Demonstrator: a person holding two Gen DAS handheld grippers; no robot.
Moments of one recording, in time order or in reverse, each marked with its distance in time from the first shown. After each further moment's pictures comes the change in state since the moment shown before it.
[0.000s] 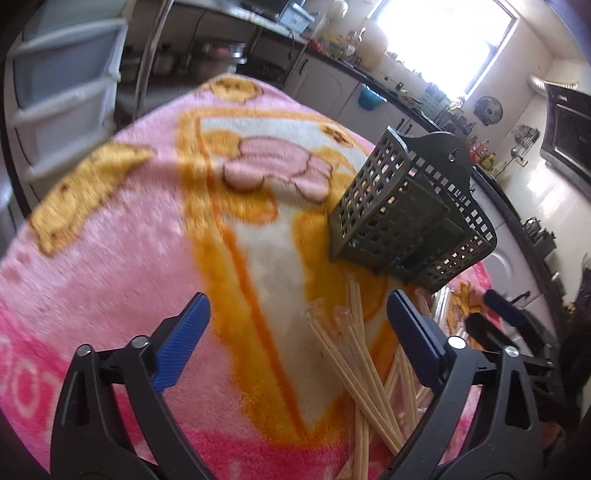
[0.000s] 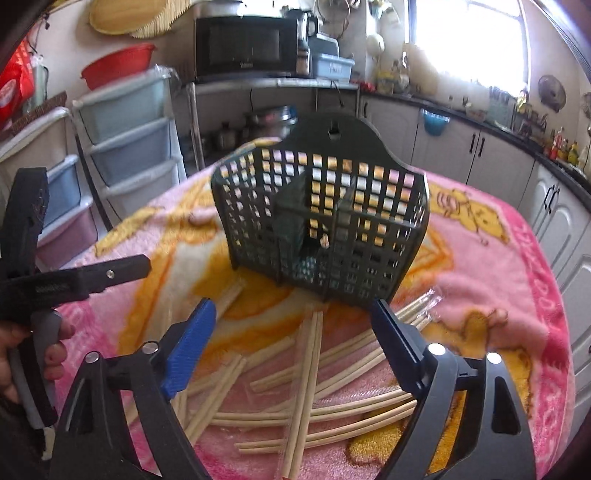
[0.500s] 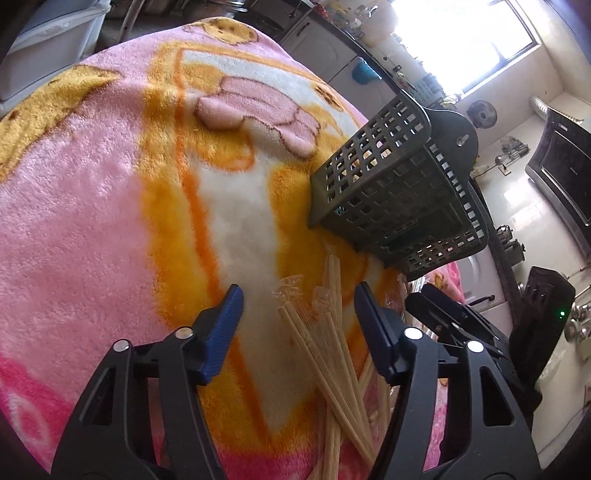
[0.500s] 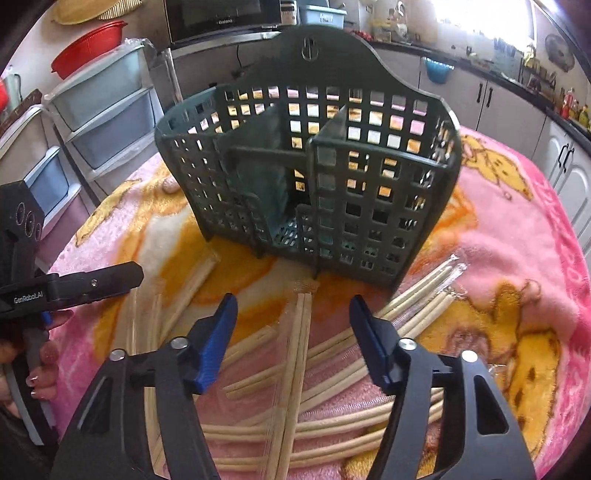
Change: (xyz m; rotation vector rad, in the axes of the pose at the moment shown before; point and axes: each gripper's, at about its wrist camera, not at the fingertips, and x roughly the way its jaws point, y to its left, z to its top) left arm 0.038 0.008 -0.006 -0.125 0.145 -0.147; right arm 0.053 -0.018 0.004 0.069 0.170 0.050
